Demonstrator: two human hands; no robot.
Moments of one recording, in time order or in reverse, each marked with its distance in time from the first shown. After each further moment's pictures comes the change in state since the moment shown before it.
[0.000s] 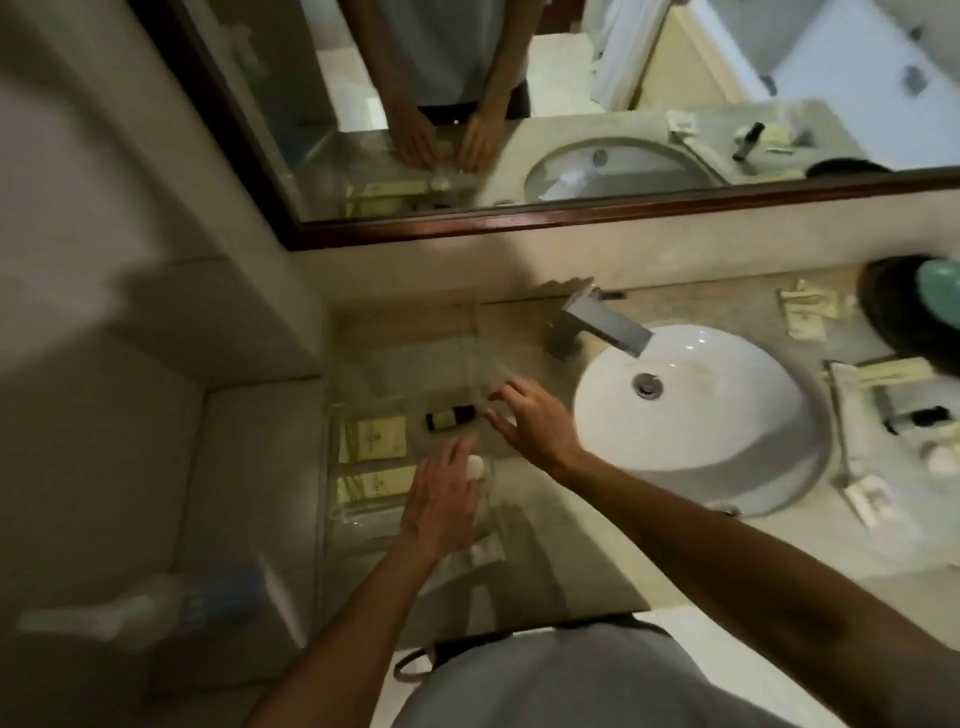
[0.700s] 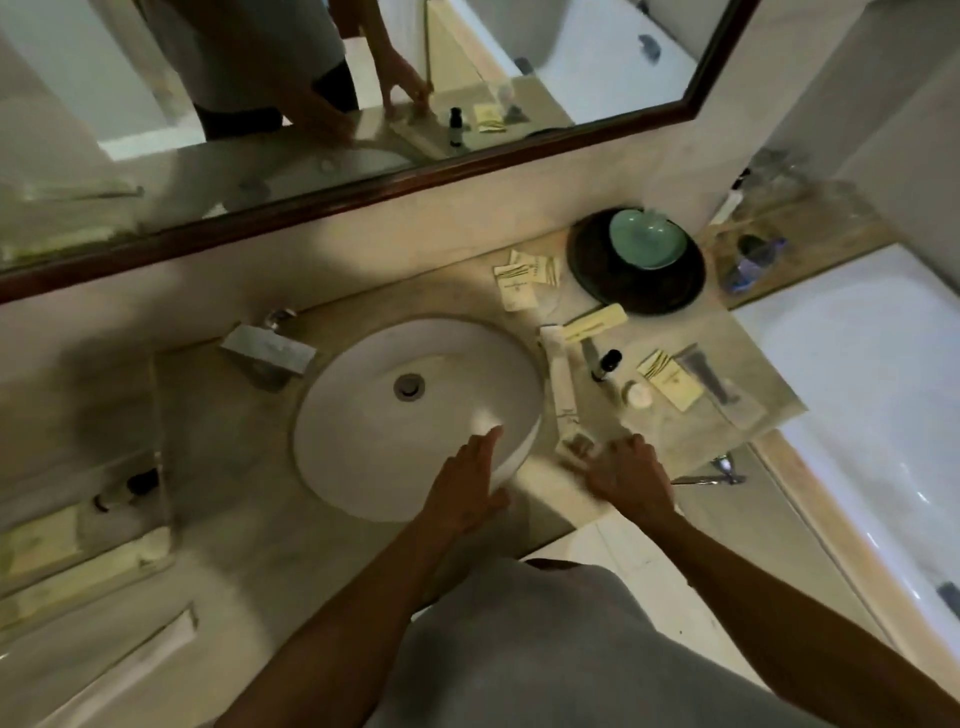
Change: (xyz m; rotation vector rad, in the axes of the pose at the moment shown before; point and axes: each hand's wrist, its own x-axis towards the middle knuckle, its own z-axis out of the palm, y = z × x) left_hand 0.069 0.378 0.205 -0.098 -0.455 0.300; right_hand -0.352 0.408 -0.173 -0.236 -0.183 0.899
